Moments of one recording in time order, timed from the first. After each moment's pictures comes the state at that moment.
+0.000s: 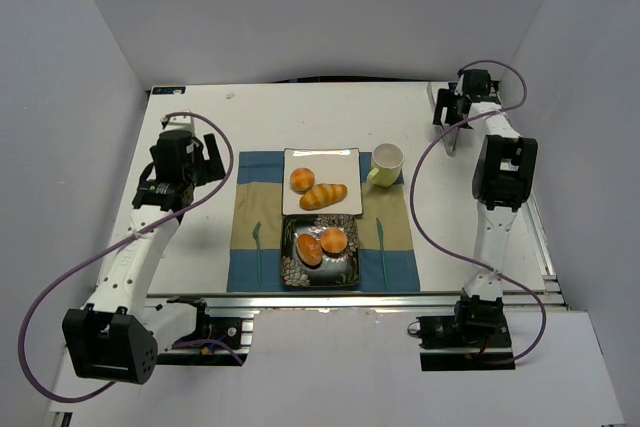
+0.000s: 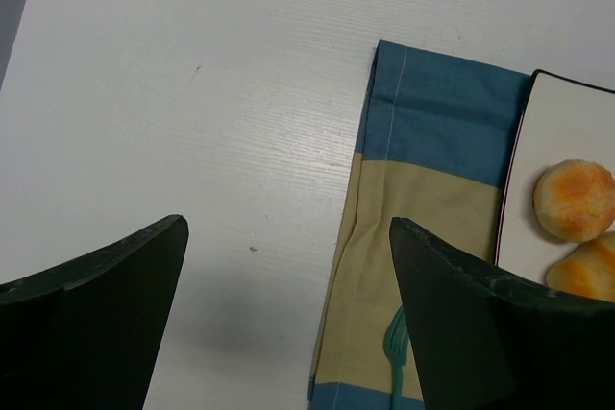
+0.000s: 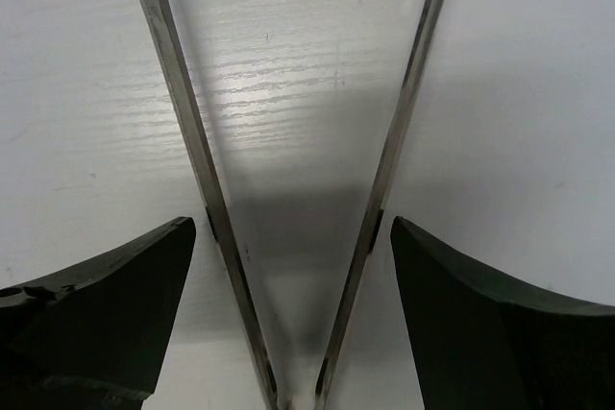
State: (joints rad) left arm -0.11 1.10 0.95 -0.43 -0.24 -0.20; right arm -0.07 2.41 2.00 -0.41 -0.02 0.02
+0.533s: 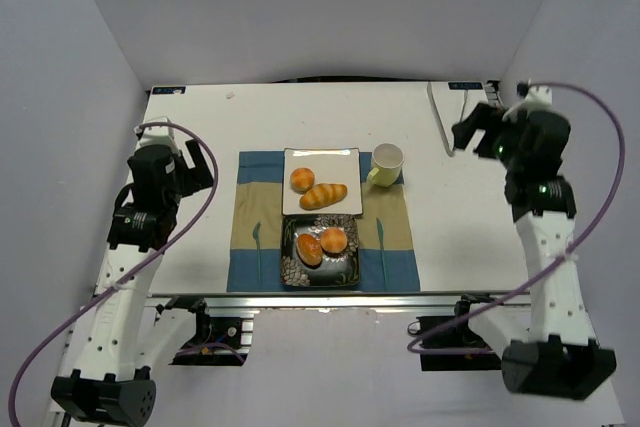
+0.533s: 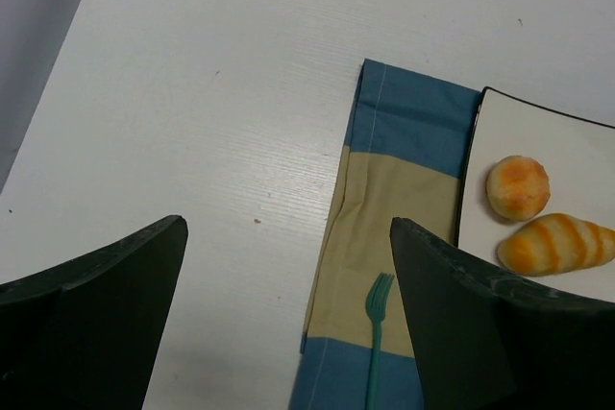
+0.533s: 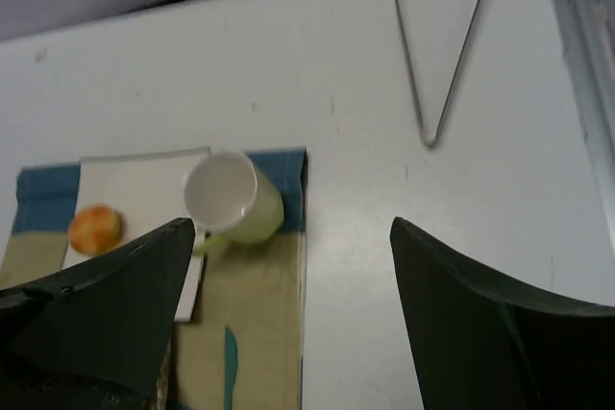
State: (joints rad) left arm -0.11 0.85 1.00 -0.62 -0.25 -0.24; right arm -0.06 1.05 1.15 -0.39 -0.21 0.21
